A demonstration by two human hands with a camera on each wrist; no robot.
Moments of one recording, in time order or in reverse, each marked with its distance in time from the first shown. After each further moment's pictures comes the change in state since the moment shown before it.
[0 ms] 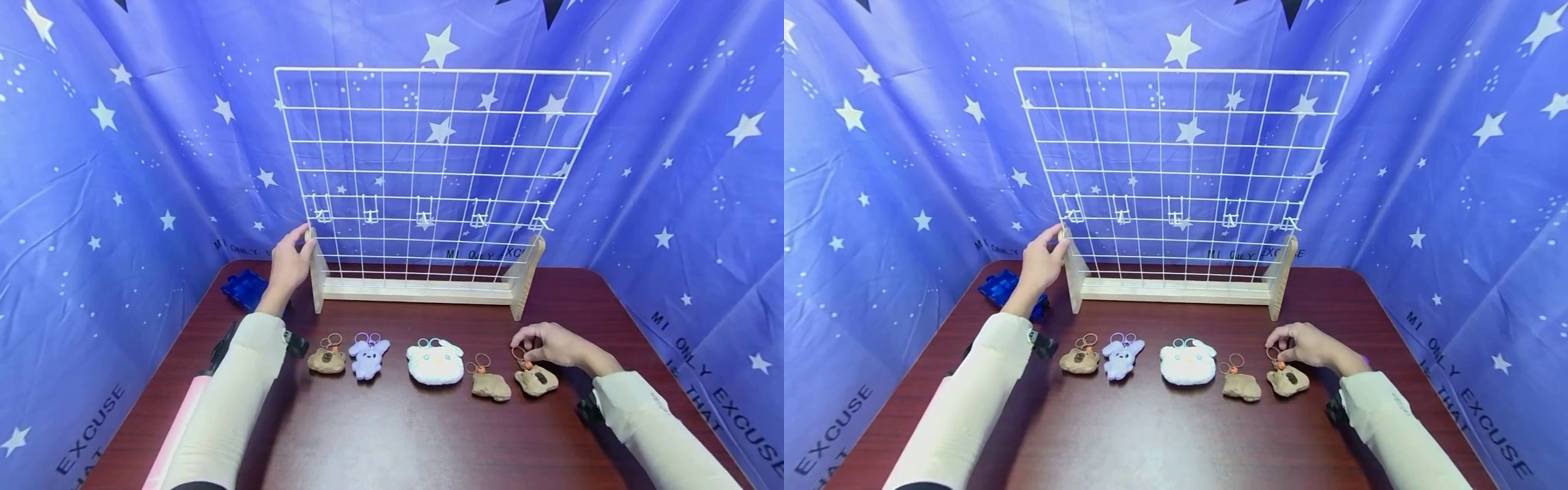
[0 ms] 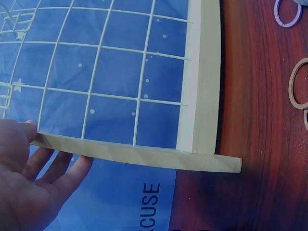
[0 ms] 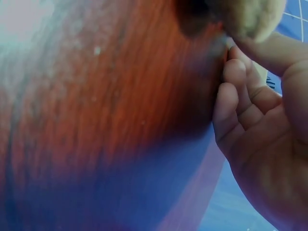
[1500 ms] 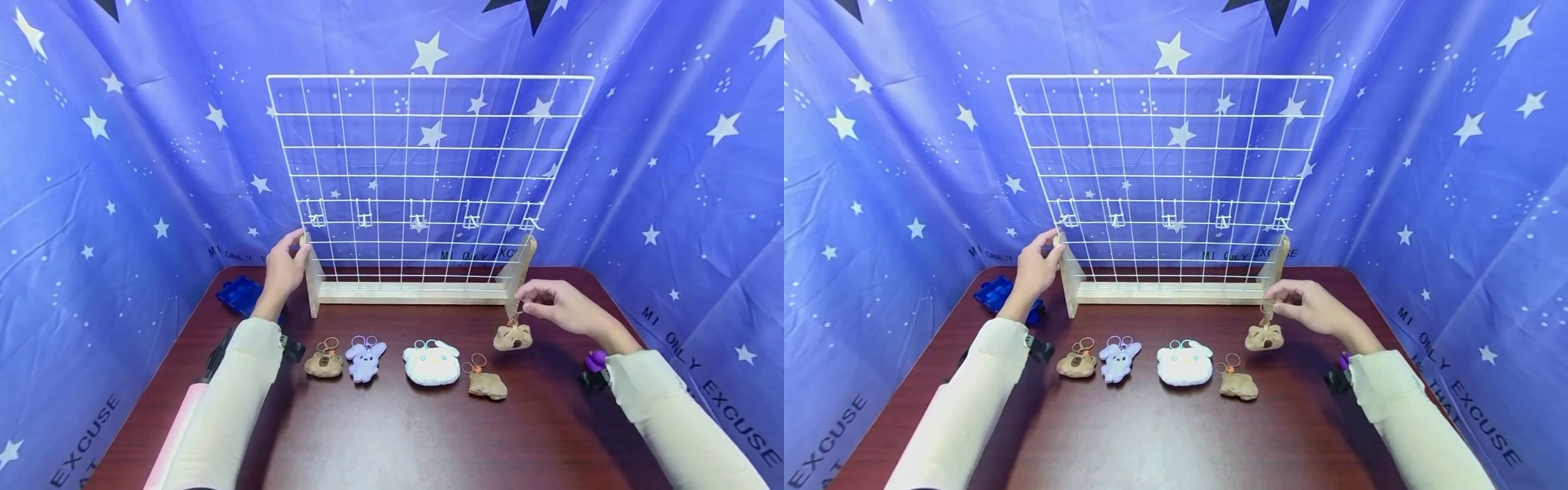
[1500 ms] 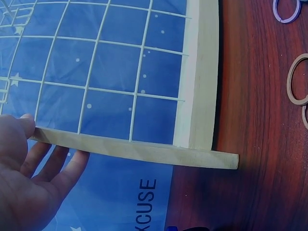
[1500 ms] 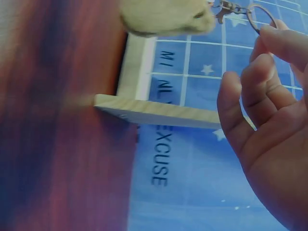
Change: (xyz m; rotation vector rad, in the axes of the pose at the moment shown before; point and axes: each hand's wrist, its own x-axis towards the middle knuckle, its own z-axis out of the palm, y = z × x) left_hand -0.002 -0.003 0.000 -0.064 0.024 0.031; right_hand 0.001 -0.061 -0.065 0.105 0.338 -0.128
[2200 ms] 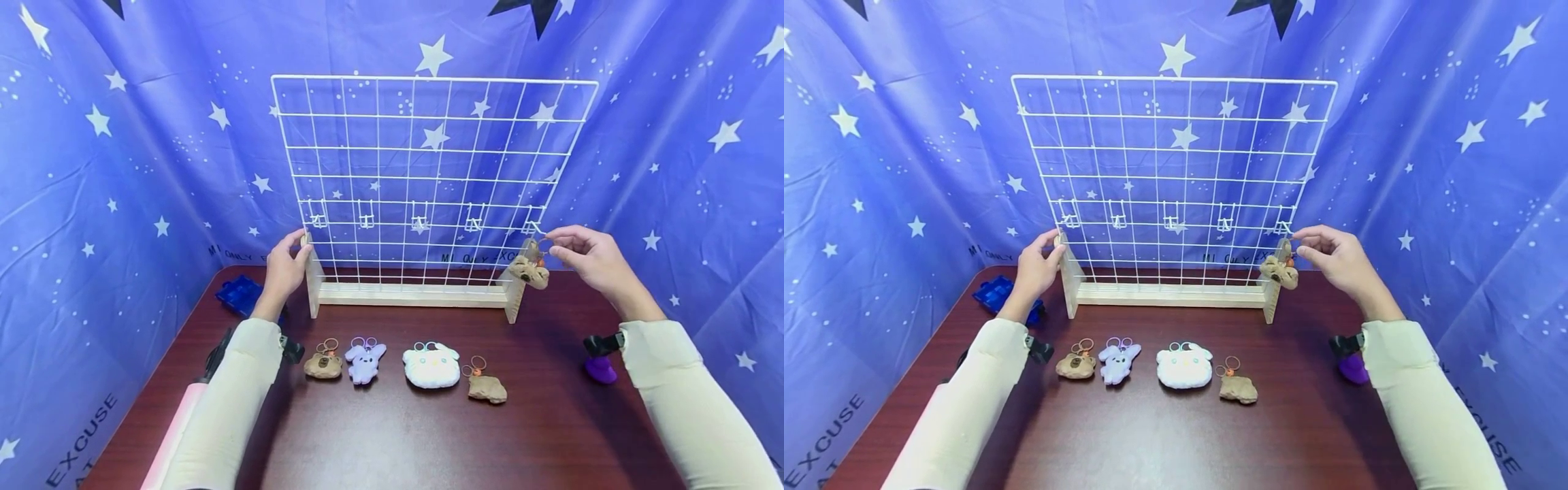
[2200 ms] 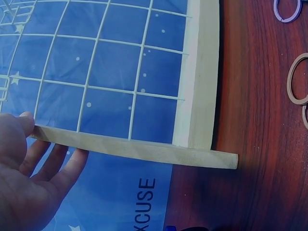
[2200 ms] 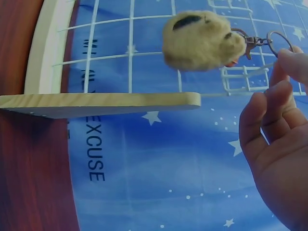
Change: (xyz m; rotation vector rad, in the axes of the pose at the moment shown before) left_hand 0.000 -0.001 -0.001 -0.023 -0.012 -0.013; right_hand 0.035 -0.025 -0.065 0.068 0.358 0.148
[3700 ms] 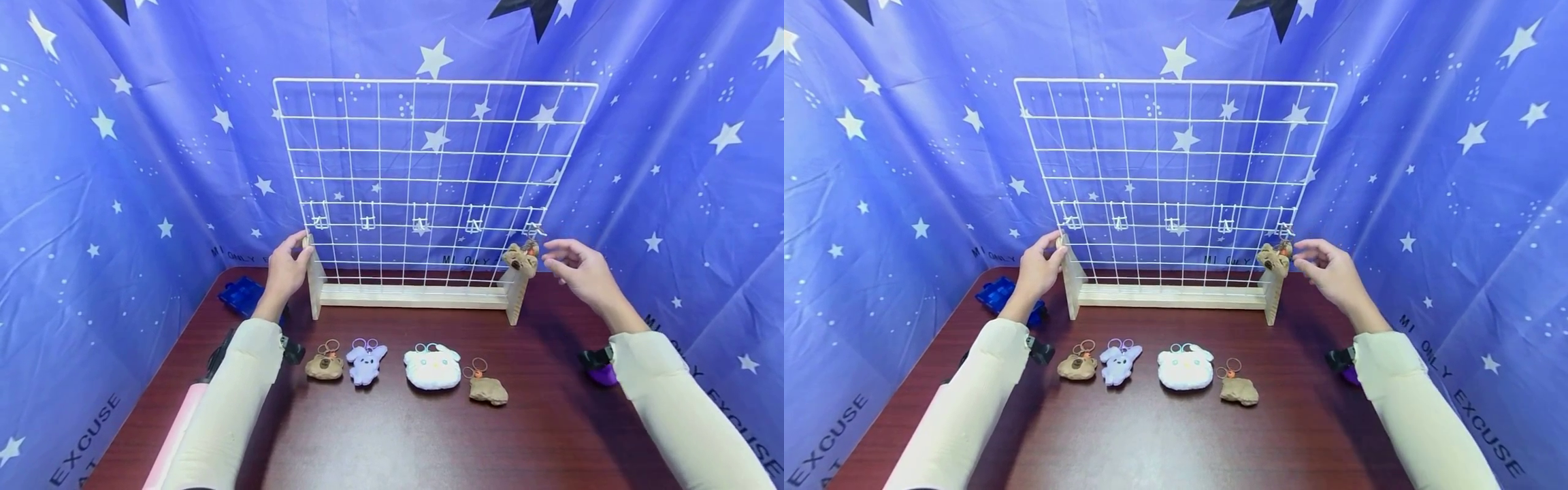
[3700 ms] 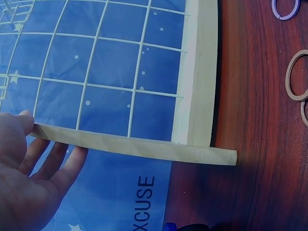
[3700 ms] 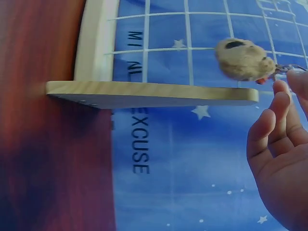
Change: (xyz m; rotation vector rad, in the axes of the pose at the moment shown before) left_hand 0.002 -0.001 0.001 0.013 -0.007 0.007; right_hand -0.011 0.030 0.020 0.091 0.040 0.060
